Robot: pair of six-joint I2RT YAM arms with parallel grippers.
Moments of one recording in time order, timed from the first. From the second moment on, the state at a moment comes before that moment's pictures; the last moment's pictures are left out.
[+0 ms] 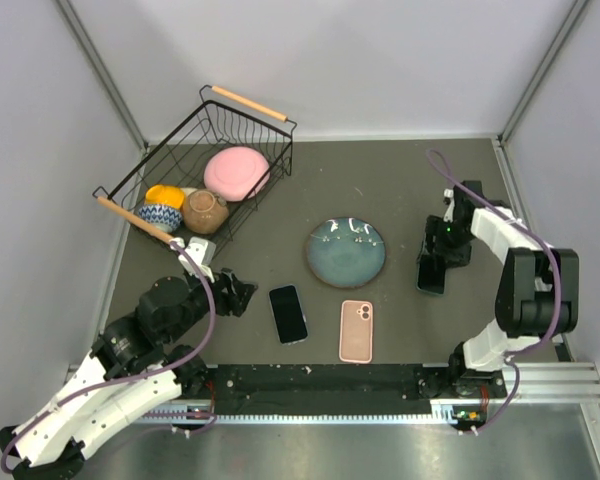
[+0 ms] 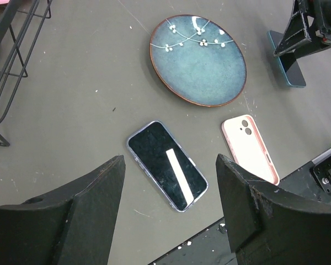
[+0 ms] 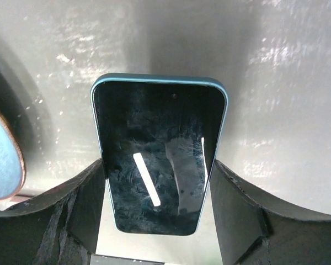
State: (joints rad) left arm -0.82 0.39 0.70 -0.65 -0.22 -0.44; right arm -0.03 1.62 1.05 -0.74 -0.14 0.18
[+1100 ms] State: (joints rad) left arm -0.82 0.35 0.70 -0.65 -0.22 -0.44; right arm 0.84 1.13 0.71 -0.59 0.00 0.92
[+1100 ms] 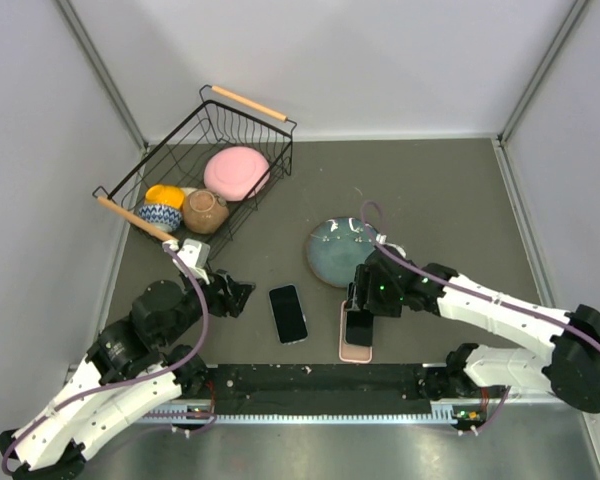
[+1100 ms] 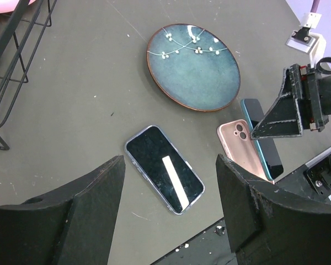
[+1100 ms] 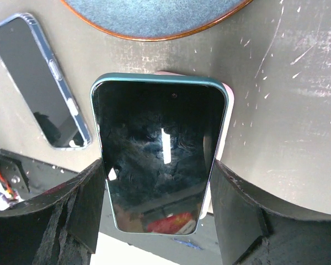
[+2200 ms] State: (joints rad) left arm -0.82 0.33 0.70 -0.65 -0.22 -0.45; right arm 1.00 1.32 0.72 -0.60 0.22 1.08
